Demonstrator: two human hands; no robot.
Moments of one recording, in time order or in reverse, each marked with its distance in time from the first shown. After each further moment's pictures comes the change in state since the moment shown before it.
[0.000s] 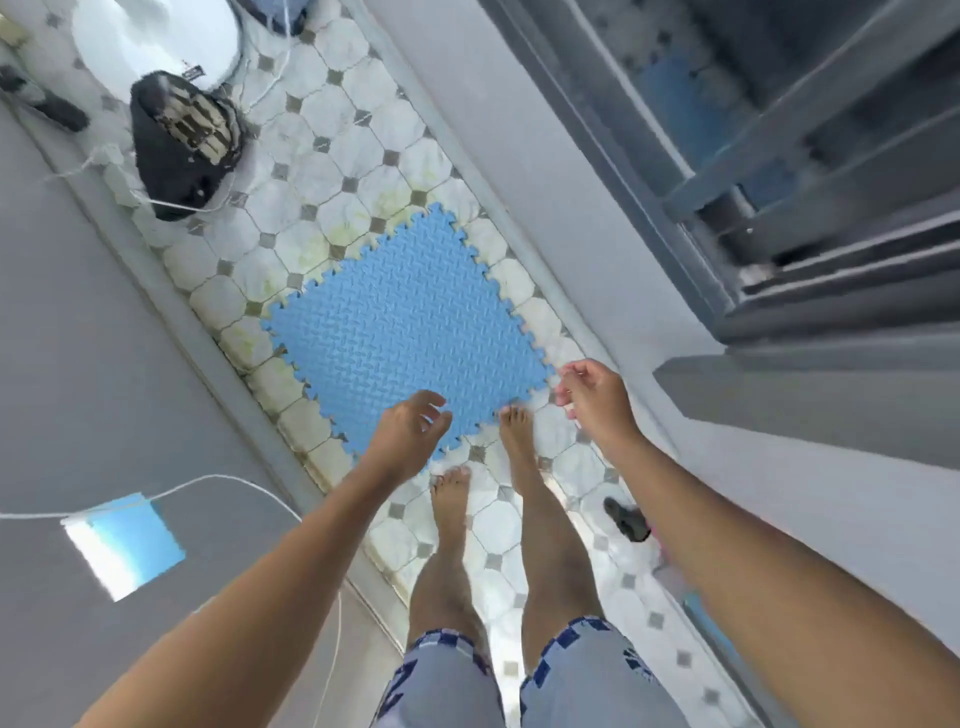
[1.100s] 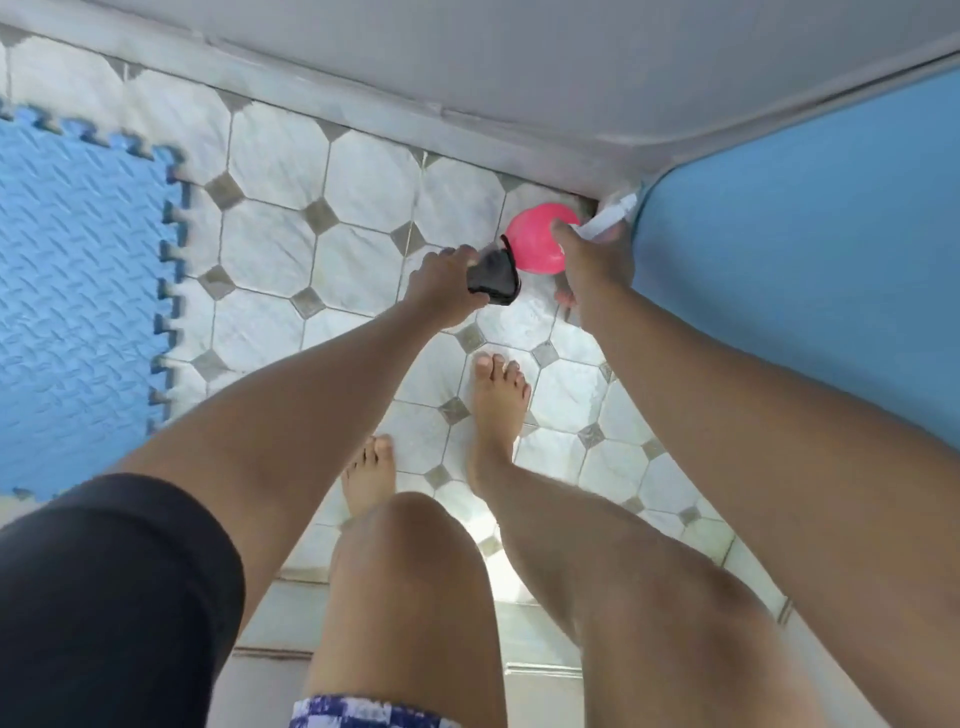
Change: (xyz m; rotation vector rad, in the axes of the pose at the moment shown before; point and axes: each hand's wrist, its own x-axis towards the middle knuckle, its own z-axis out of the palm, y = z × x) left_hand 0.095 -0.048 0.688 0.834 -0.578 0.445; right_hand 0.025 0.629 -0.185 0.514 0.735 0.654
